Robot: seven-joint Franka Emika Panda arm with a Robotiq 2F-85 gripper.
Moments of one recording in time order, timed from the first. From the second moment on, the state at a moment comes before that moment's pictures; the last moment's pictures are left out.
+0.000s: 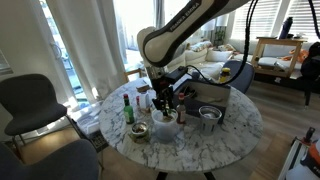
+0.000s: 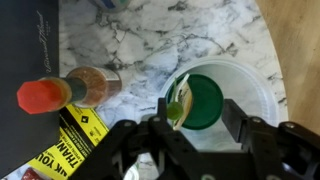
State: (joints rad) arm 0.22 0.26 0.18 -2.01 -0.07 2.02 0.03
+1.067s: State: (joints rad) arm 0.25 0.19 0.24 -1.96 -0.10 1.94 -0.03
